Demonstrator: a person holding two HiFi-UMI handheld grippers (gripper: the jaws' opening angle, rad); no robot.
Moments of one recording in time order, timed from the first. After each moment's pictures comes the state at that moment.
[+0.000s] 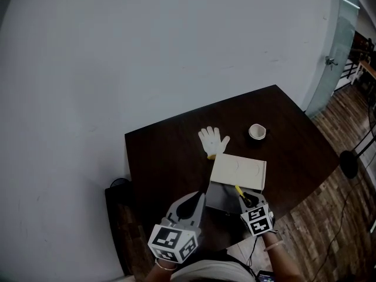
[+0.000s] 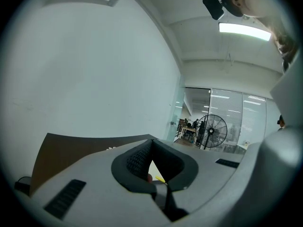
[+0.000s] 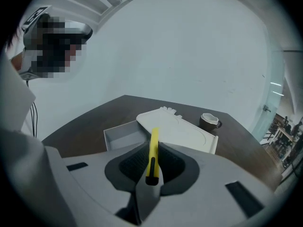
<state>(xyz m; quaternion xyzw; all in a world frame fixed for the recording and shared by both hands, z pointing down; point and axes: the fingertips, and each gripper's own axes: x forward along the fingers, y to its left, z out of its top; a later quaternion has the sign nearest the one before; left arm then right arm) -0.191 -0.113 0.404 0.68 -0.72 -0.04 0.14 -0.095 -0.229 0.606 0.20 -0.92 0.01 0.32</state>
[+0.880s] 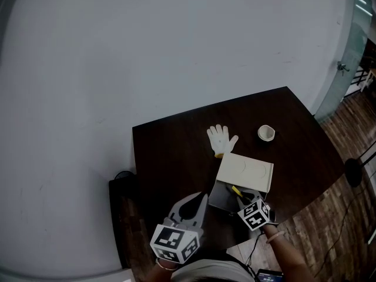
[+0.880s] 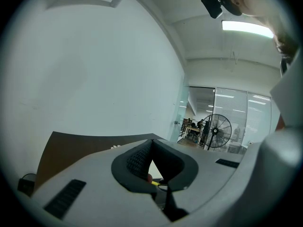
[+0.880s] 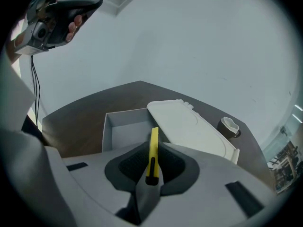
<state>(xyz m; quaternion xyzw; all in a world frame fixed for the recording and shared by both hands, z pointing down) -0.198 -0.108 0.411 0.66 -0.73 -0.04 0.15 -0.127 -0.230 0.646 0.10 -0.91 -0.07 0.40</state>
